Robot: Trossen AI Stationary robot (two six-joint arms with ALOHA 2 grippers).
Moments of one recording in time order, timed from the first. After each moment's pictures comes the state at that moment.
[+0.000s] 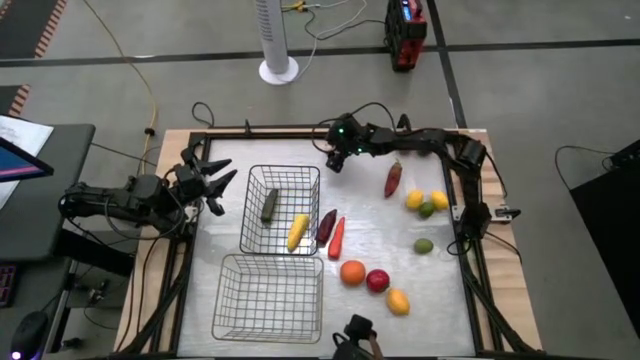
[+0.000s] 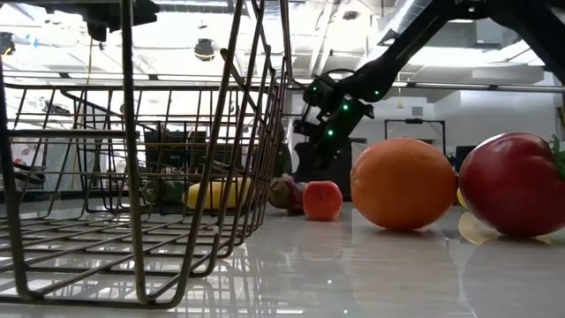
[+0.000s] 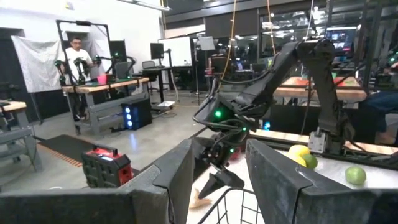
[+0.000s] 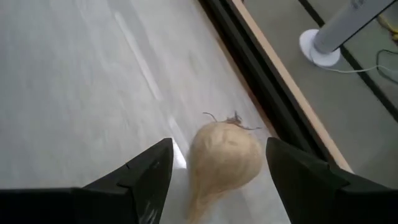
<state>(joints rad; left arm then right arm) -0.12 0.34 0.45 0.01 -0.68 0.12 -0.57 2.02 1.33 -0.10 0.05 -0.19</state>
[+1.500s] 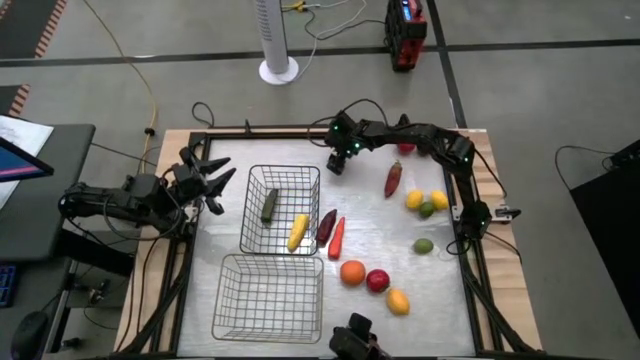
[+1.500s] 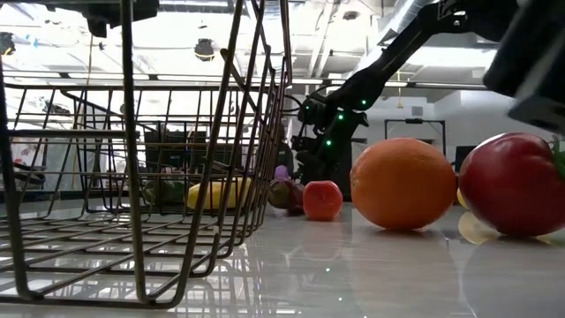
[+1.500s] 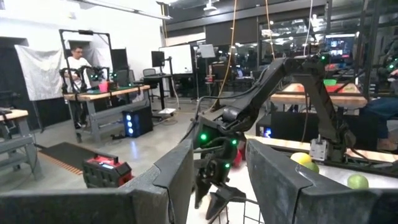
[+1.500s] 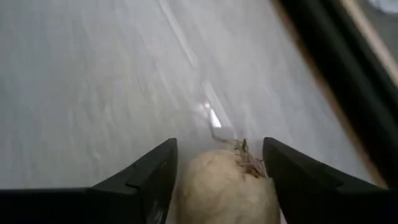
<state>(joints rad) -0.12 0.34 0.45 0.05 -0.68 0.15 -0.61 2.13 1.47 -0.34 -0.11 -0.16</state>
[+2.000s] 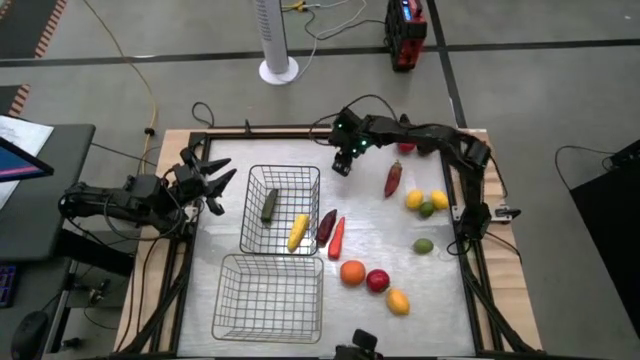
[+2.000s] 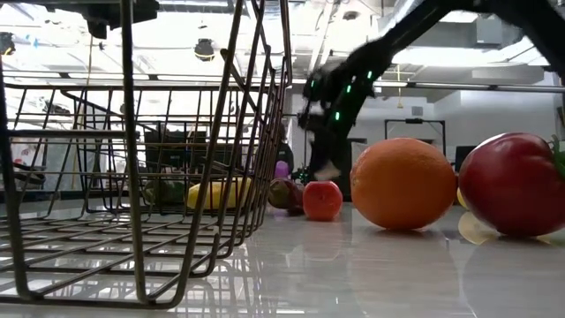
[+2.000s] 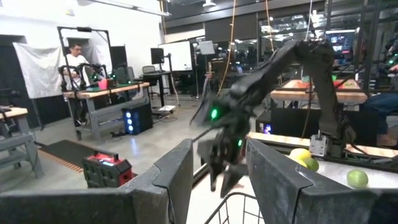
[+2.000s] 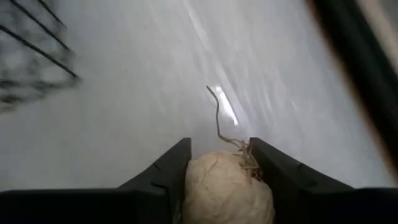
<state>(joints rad) -0.12 0.34 0.45 0.03 -0.68 0.15 -0.56 1.97 1.47 -0.54 -0.13 -0.13</state>
